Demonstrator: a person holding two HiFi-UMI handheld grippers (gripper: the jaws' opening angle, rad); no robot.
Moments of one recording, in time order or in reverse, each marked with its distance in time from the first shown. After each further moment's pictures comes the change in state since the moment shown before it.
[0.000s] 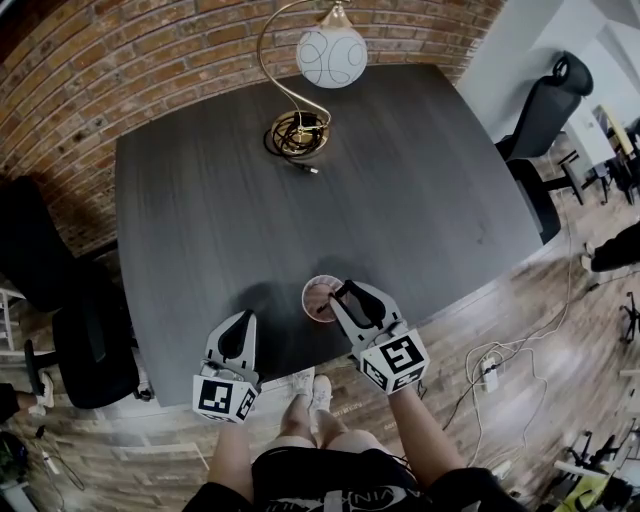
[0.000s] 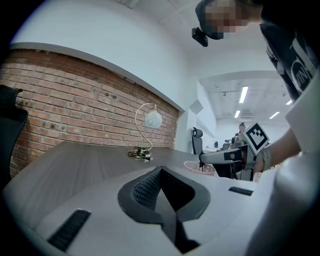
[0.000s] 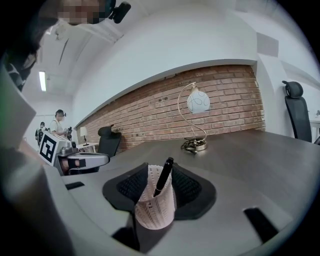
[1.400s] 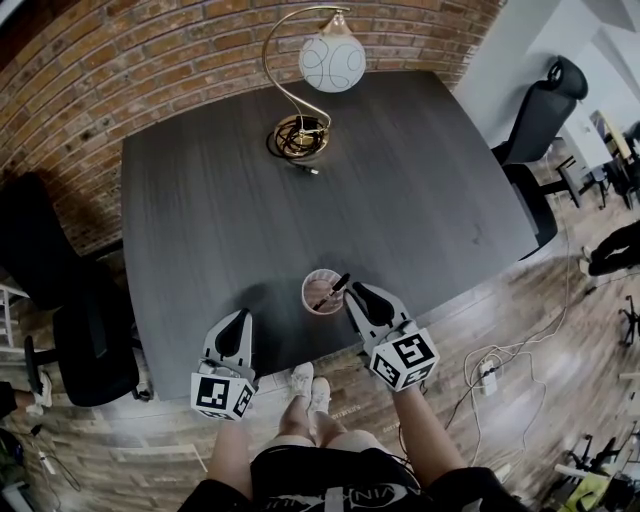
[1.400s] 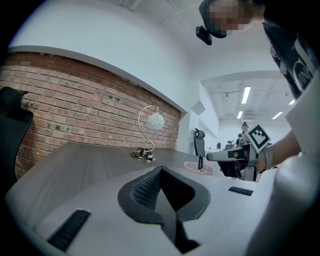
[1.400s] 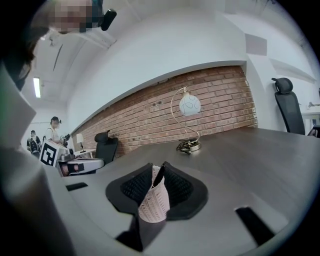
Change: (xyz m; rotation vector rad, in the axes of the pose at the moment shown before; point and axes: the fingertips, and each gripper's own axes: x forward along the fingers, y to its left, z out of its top) left arm -0.018 0.003 0.005 -0.032 -0.002 0.046; right arm -0.027 -0.011 0.002 0.077 -0.032 -0.042
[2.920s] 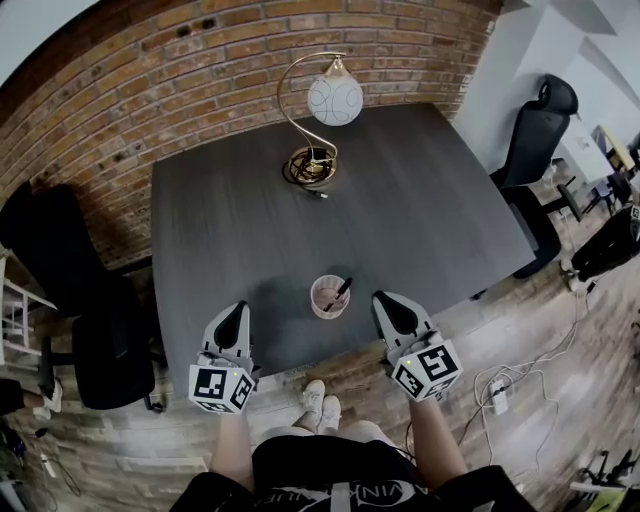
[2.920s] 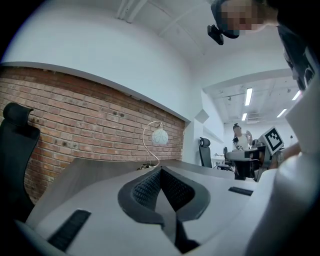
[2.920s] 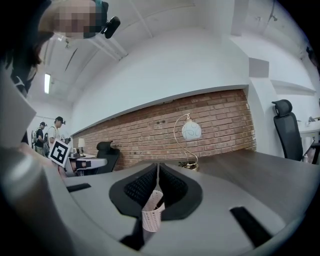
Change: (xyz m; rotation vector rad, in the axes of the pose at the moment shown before) left arm -0.029 0.000 0.075 0.032 -0.097 0.059; right arm -0.069 0.016 0.076 -0.091 -0.161 -0.003
